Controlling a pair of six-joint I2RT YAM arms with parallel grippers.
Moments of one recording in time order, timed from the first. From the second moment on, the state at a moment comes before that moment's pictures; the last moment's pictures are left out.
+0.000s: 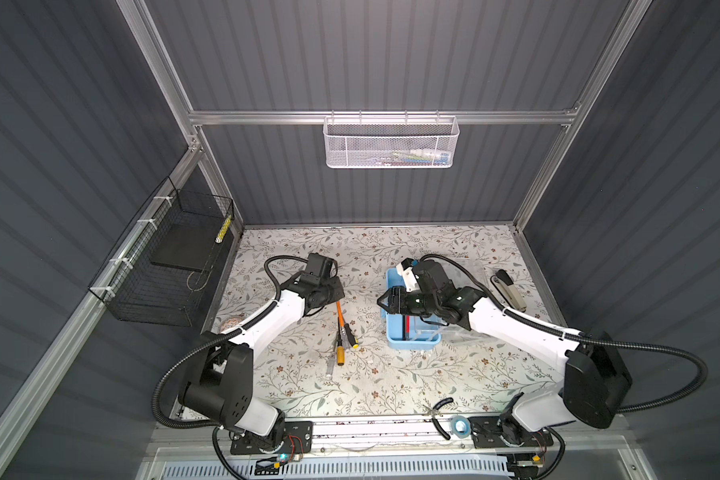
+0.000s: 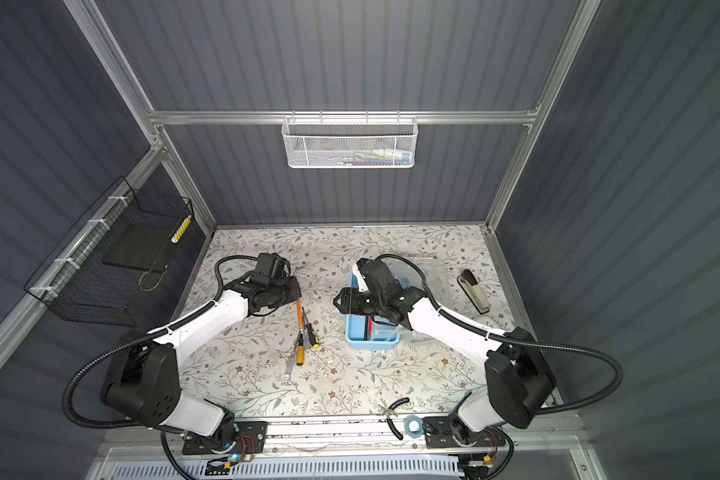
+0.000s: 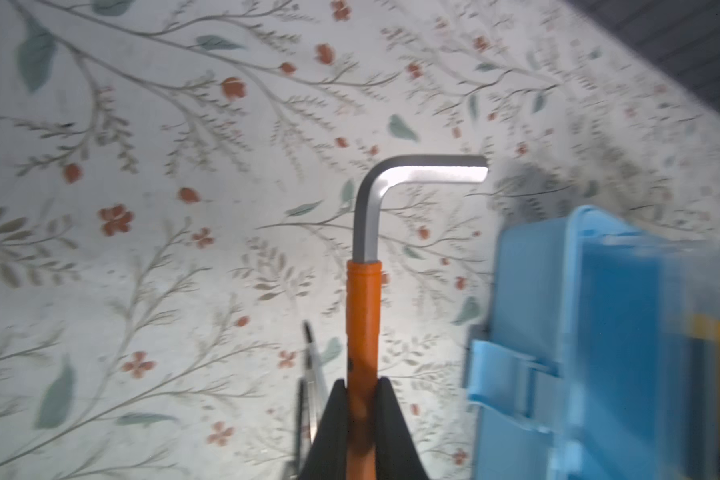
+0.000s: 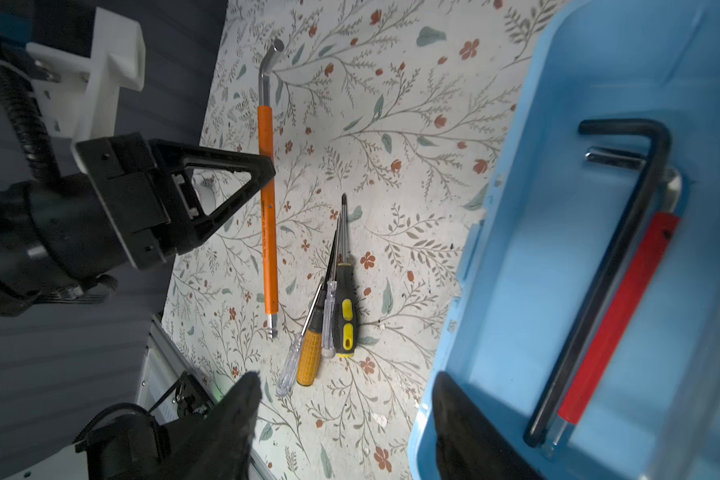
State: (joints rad) left arm -0.46 1.51 1.05 -0.39 0.05 -0.67; right arm 0.70 1.44 1.02 -0.27 -0.24 0.69
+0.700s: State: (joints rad) left arm -0.72 1.76 1.24 -0.22 0.21 -0.81; right arm 0.59 1.23 0.85 -0.21 -0.17 0.74
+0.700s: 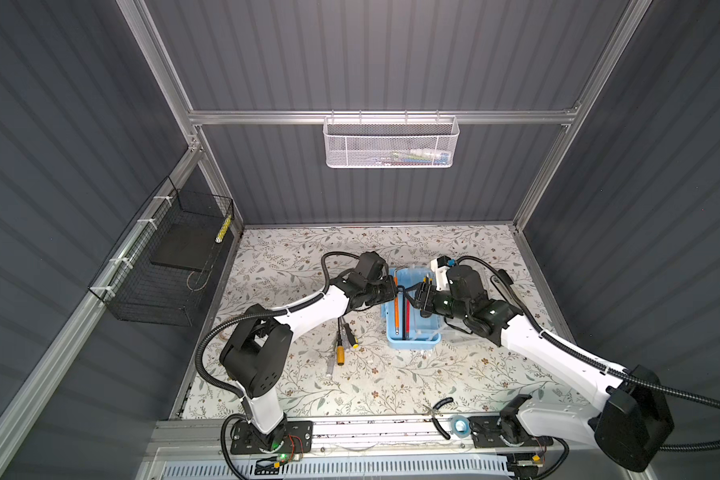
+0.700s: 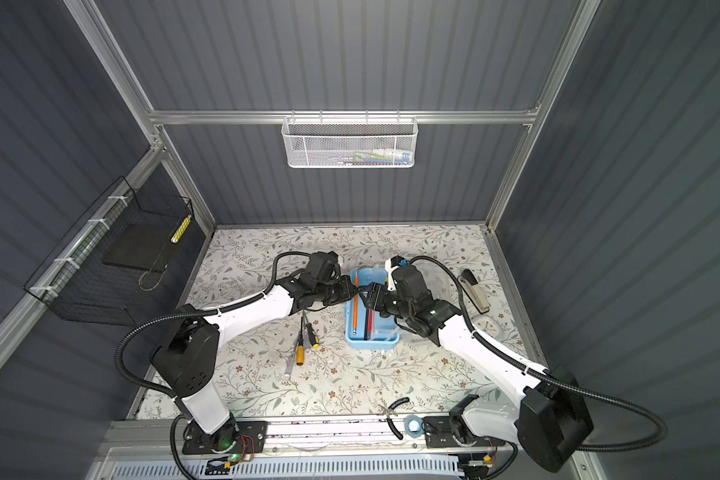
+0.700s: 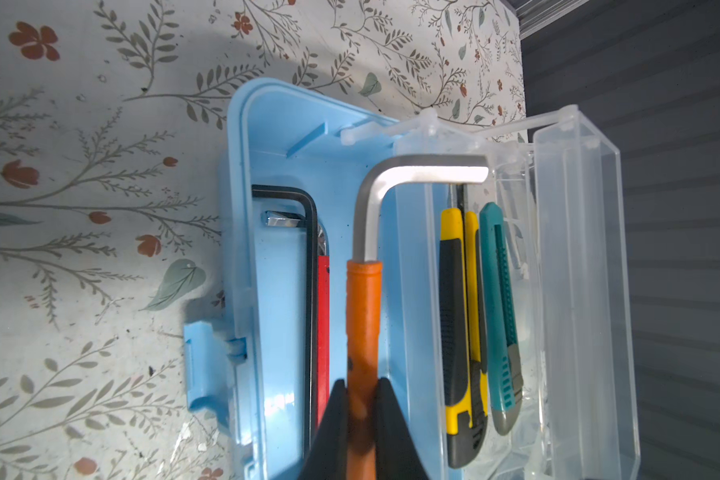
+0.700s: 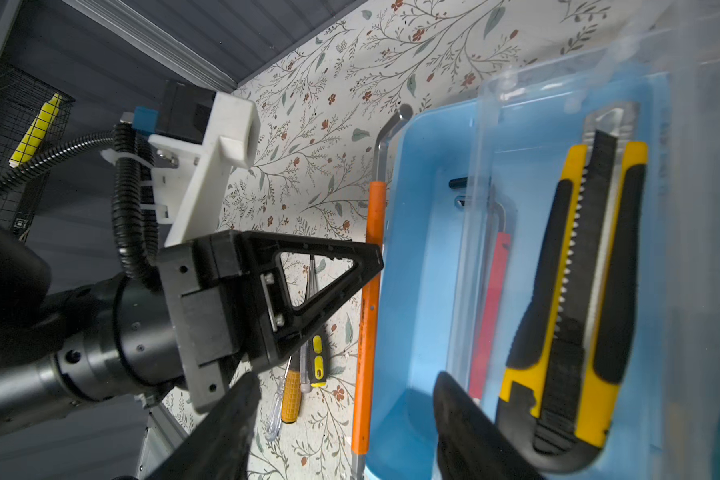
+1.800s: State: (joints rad) left arm -0.76 1.82 1.34 -0.35 0.02 -0.66; right arm 0.59 1.28 0.96 -0.30 -0.20 0.67
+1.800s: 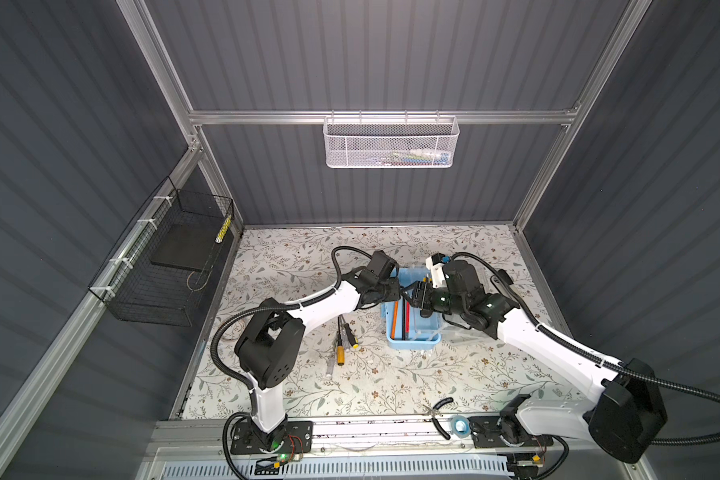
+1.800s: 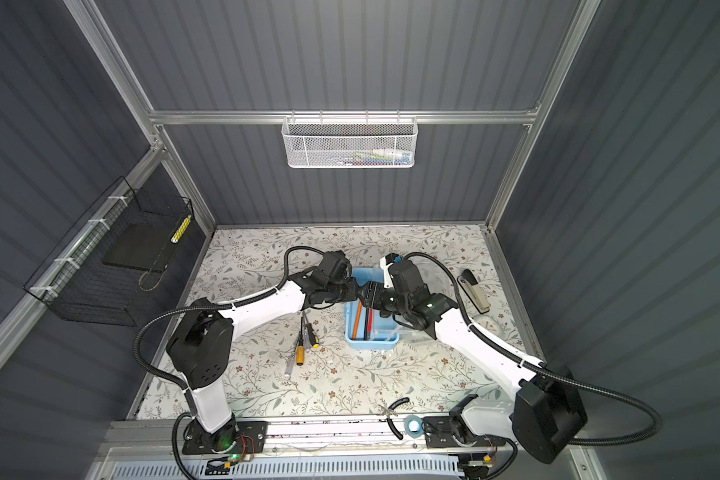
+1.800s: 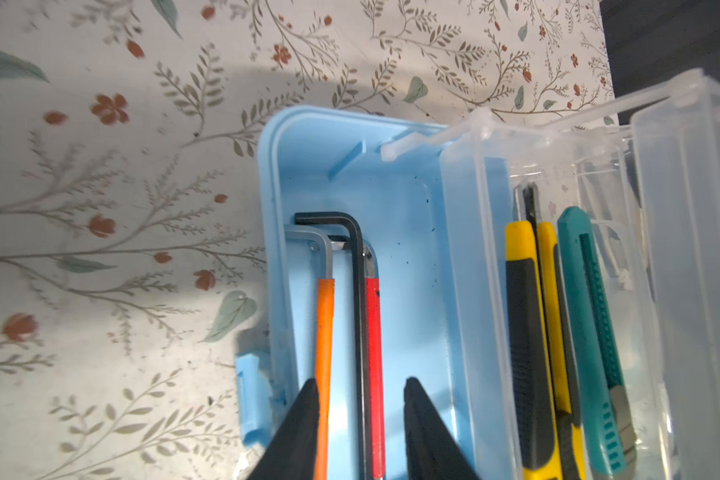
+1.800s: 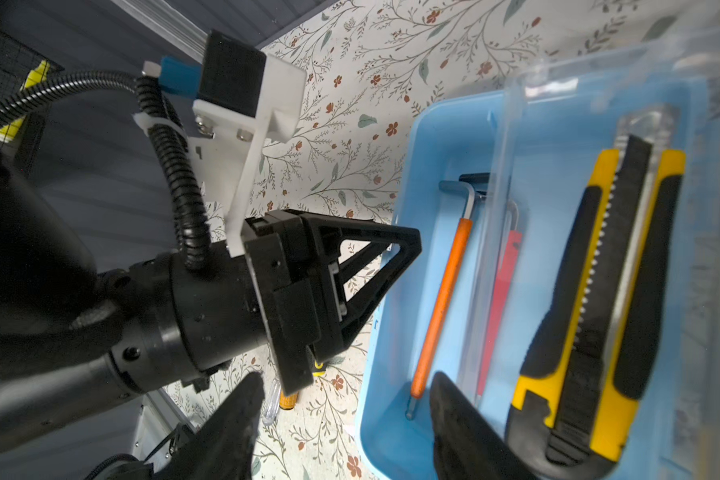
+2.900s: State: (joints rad) left arm -0.27 1.39 0.76 -0.25 0.18 -0.67; right arm 0.98 1.95 1.48 -0.69 -0.12 0.37
